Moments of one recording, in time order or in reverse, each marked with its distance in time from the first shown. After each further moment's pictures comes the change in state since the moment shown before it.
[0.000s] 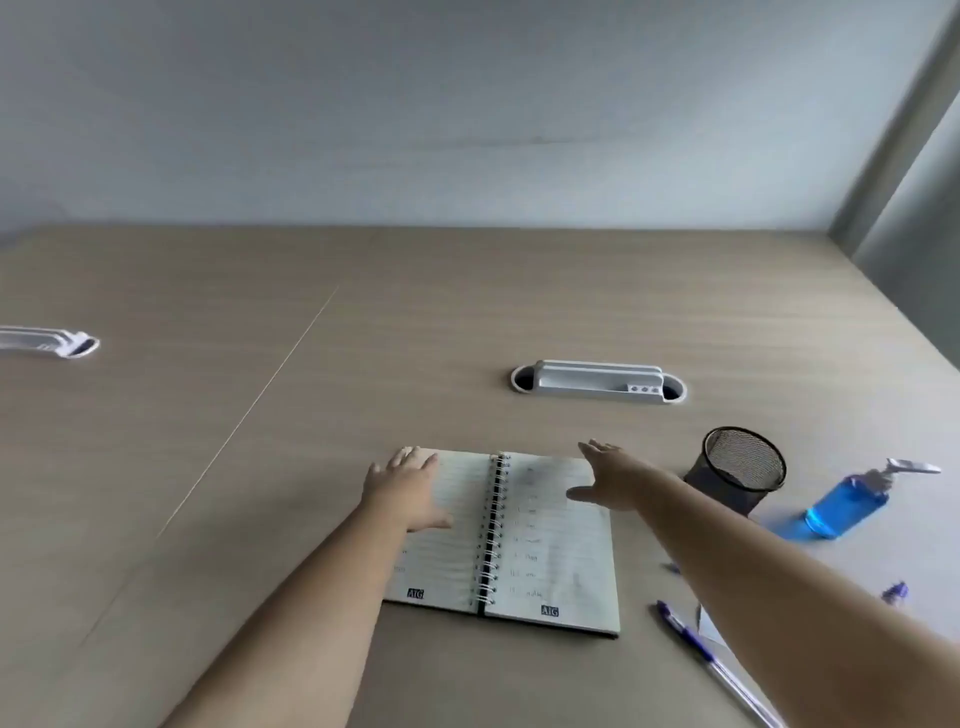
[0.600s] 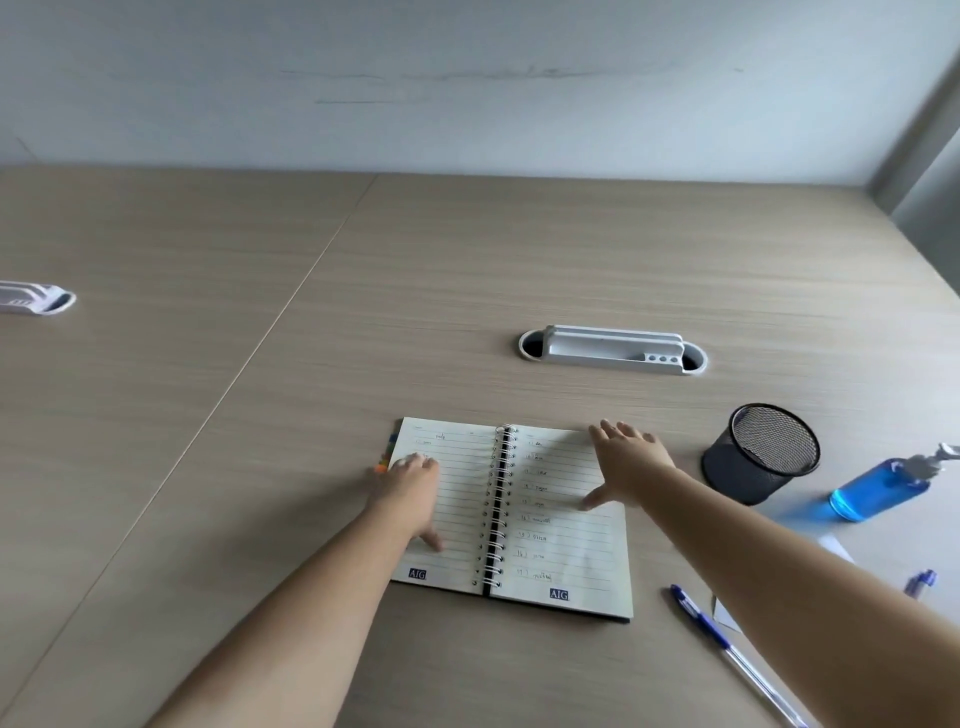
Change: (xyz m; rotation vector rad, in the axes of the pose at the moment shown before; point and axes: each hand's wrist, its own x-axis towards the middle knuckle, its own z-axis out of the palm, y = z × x) left_hand 0.021 -0.004 0.036 0.104 -0.054 0.032; right_hand 0.011 -0.002 0.012 -0.218 -0.021 0.063
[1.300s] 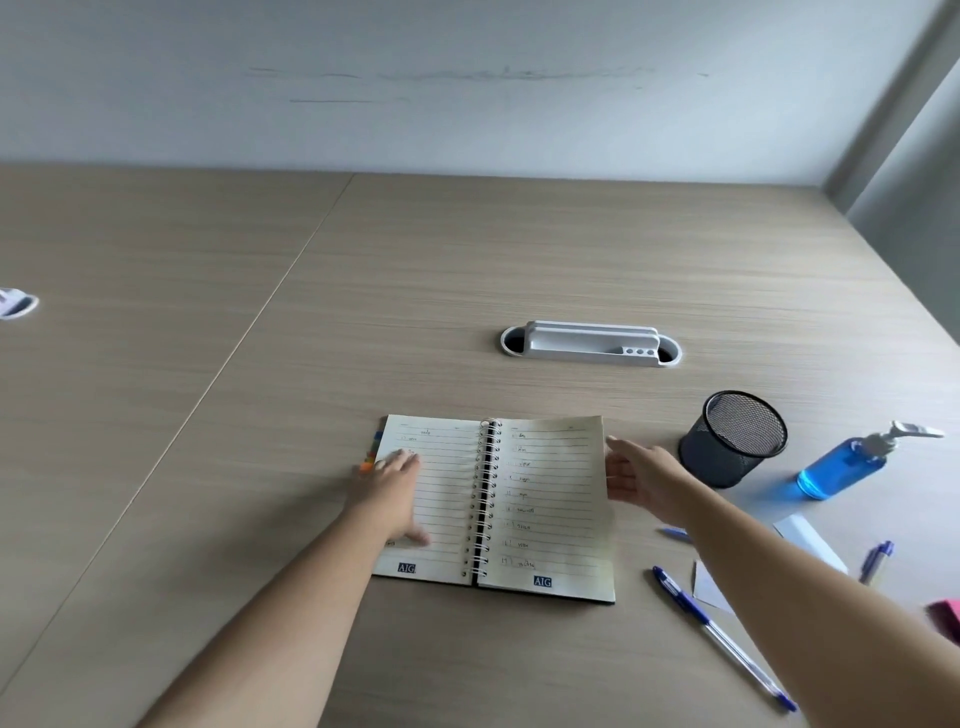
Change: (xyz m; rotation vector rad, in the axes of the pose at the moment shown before) left_hand 0.001 -0.011 0.019 -0.083 0.022 0.015; right_hand -0.030 0.026 0.020 1.671 -0.034 0.291
